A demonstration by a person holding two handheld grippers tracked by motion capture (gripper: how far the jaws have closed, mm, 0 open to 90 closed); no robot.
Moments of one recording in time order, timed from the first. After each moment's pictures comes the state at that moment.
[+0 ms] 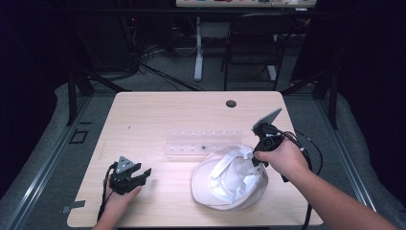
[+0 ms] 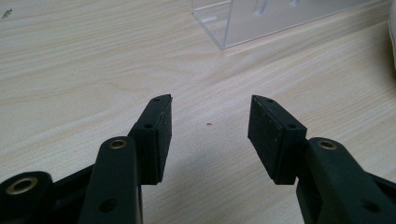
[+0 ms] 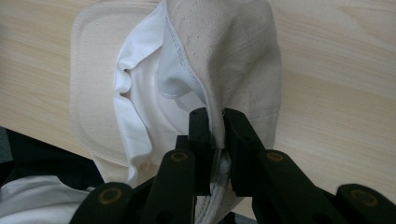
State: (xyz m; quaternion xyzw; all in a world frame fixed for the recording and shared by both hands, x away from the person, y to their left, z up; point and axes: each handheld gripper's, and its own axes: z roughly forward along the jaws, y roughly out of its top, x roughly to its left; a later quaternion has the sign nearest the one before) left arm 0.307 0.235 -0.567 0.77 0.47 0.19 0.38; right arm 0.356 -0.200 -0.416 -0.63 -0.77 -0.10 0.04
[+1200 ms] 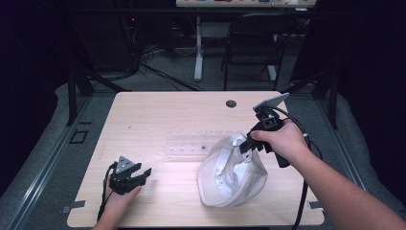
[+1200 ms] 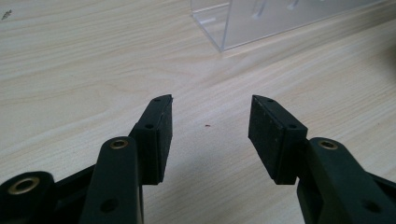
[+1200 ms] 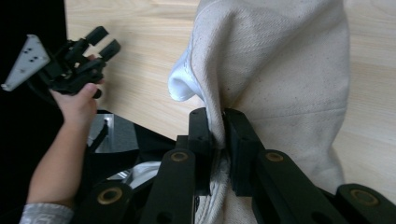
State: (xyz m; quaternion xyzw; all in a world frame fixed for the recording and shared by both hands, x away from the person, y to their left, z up) left arm 0.306 0.235 -0.565 0.77 0.47 0.19 0.38; right arm 0.368 -0.195 -0.365 -0.65 -0.71 -0.20 0.18
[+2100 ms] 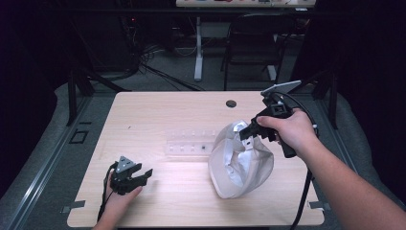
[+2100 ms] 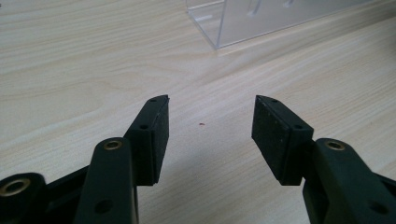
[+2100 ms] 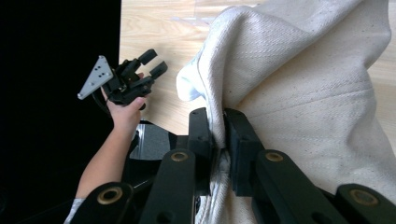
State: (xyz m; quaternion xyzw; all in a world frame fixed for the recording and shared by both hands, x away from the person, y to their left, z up) left arm 0.307 0.233 -0.566 0.77 0.47 0.18 0.38; right arm 0.370 -0.205 -0.326 -0.64 -0.69 -0.26 0.21
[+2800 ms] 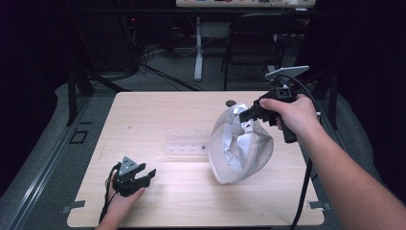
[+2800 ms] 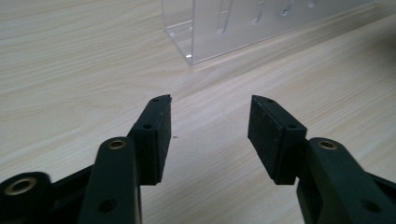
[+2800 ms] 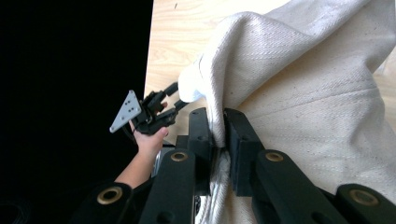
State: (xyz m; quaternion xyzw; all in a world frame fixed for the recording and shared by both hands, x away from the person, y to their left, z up) left arm 0.296 0.218 -0.552 0.78 0.45 0.19 0.40; right arm 0.386 -0.211 -0.295 -0.64 -0.67 -0.31 0.20
